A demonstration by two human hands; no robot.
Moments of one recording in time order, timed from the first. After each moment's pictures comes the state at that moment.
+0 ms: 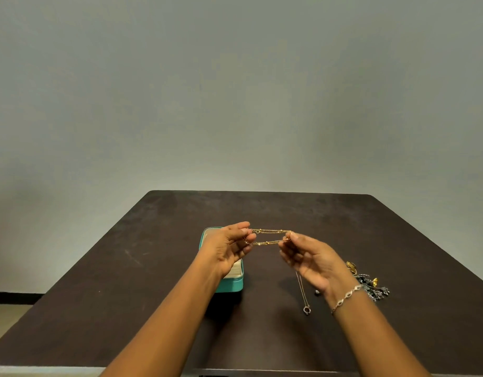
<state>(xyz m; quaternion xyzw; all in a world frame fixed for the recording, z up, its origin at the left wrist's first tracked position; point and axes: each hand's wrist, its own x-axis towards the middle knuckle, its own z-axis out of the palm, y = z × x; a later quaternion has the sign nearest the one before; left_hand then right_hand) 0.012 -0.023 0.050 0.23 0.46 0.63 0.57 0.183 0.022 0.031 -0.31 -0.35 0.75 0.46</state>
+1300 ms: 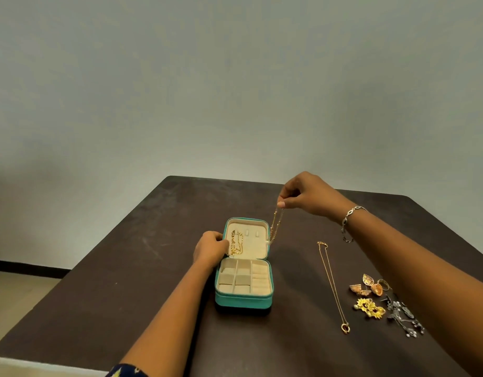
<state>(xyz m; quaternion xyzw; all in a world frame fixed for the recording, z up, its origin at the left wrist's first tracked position) -0.088 0.034 -0.035 0.40 0.77 0.41 0.27 0.102 0.080 0.117 -0.38 -0.89 0.17 0.19</state>
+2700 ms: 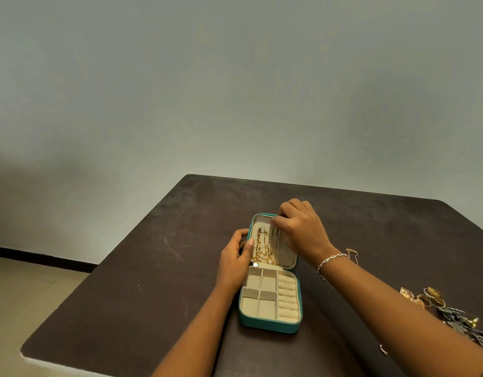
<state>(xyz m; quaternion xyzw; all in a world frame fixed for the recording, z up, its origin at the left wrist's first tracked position) -0.079 0.014 -0.054 0.48 0.61 0.59 0.24 0.050 0.092 0.021 -0.25 -0.91 -0.22 0.24</state>
